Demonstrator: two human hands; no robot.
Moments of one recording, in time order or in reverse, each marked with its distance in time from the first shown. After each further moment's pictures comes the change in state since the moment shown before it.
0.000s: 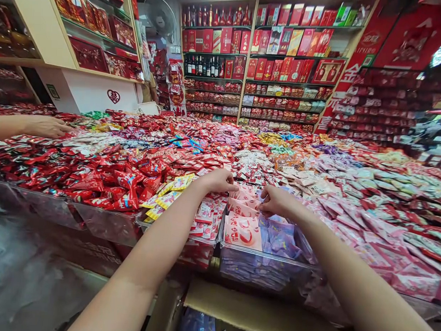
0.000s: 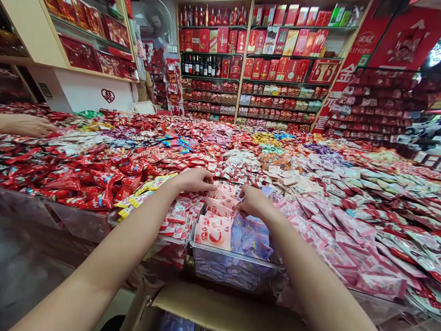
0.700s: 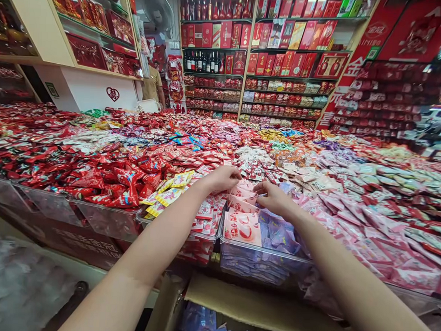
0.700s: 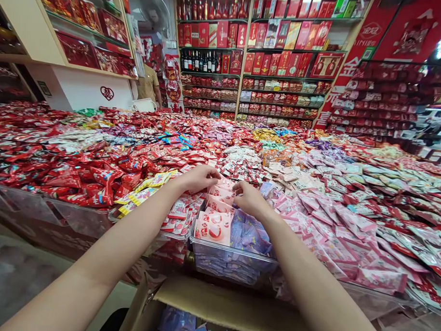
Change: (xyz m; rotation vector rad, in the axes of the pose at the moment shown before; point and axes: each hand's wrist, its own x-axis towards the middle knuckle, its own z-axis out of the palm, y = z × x) left_hand 0.013 -0.002 0.020 -0.095 0.134 0.127; right_hand 0.003 0.007 0.014 0.046 0.136 -0.196
